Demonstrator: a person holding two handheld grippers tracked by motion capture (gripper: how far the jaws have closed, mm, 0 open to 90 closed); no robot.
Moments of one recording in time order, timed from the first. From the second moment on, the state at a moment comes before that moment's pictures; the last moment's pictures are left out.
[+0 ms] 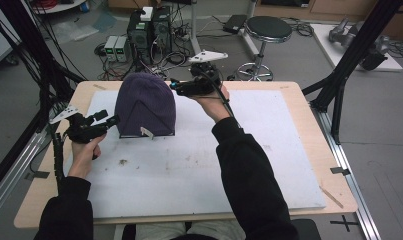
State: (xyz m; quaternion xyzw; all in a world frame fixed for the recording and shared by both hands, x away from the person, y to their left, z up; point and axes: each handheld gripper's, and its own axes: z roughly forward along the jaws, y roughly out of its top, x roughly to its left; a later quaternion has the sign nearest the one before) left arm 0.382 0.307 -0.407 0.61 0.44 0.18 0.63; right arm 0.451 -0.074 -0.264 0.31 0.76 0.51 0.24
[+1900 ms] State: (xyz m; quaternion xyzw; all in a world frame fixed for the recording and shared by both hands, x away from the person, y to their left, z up) left arm 0.314 0.286 -0.403 0.57 0.47 0.32 0.59; right arm 0.352 -0.275 -0.365 0.46 0.64 0.53 0.33
